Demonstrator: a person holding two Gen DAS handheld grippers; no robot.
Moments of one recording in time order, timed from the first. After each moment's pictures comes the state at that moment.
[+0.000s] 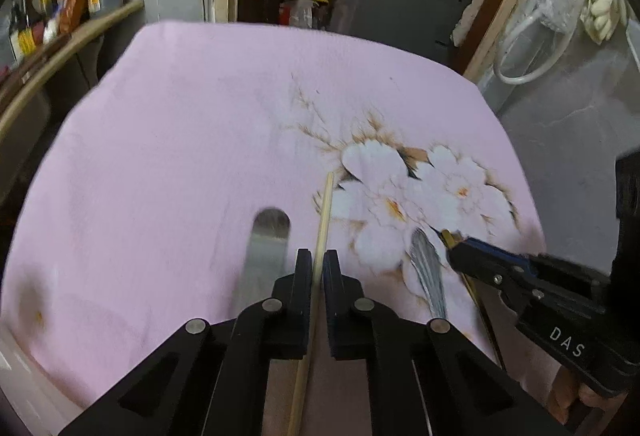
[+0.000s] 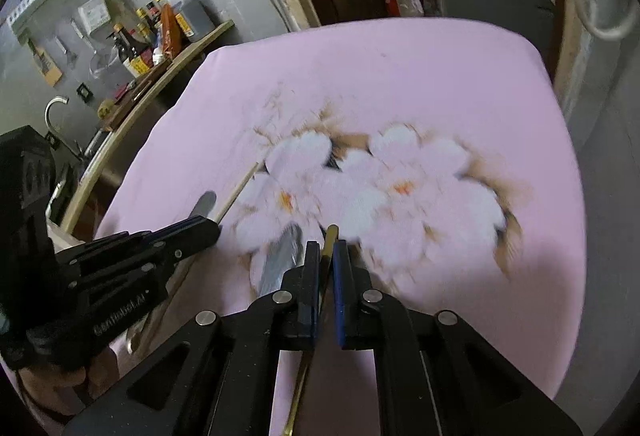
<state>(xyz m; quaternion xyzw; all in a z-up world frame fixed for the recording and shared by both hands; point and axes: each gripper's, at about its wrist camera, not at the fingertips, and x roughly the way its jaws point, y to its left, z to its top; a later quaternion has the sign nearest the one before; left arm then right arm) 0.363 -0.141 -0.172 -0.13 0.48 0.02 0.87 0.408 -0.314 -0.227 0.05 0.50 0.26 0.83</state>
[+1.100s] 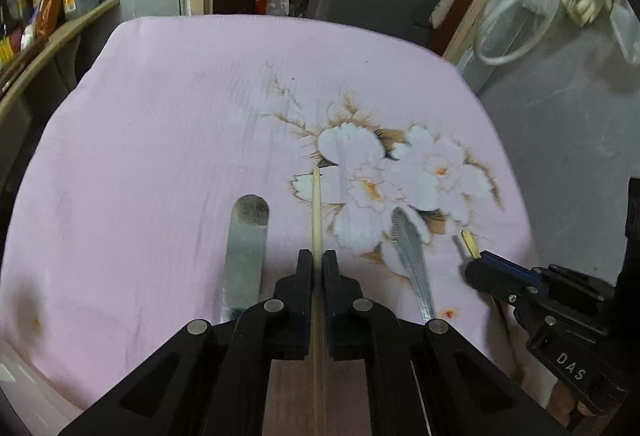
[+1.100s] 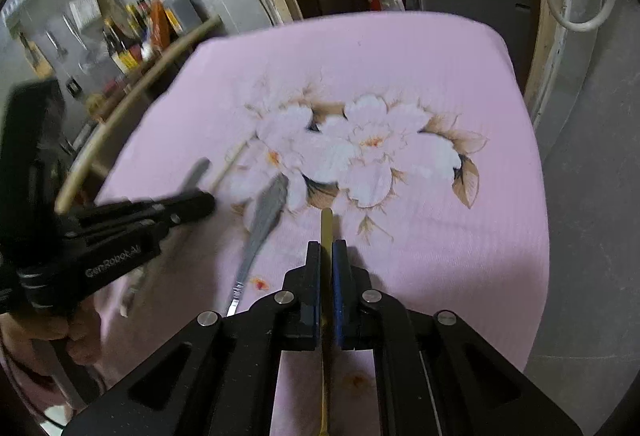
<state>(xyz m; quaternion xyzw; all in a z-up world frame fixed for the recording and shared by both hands) 0.361 -0.142 -0.165 -0.11 0.49 -0.03 0.86 0.382 -0.334 -0.219 0.04 0.49 0.24 0.84</state>
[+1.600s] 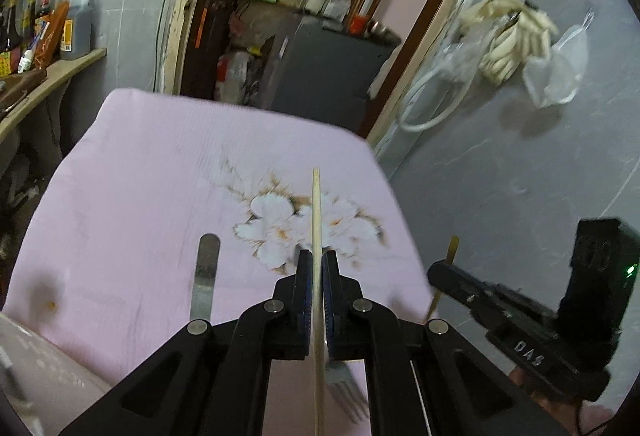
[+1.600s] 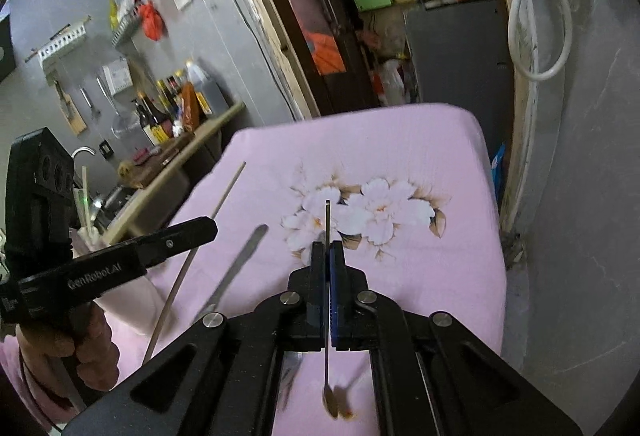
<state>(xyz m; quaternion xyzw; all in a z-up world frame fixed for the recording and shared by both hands) 0.291 -0.142 -0.079 -0.17 0.36 -0.10 0.91 0.316 -0.371 -0.143 0.10 0.36 0.23 0.90</state>
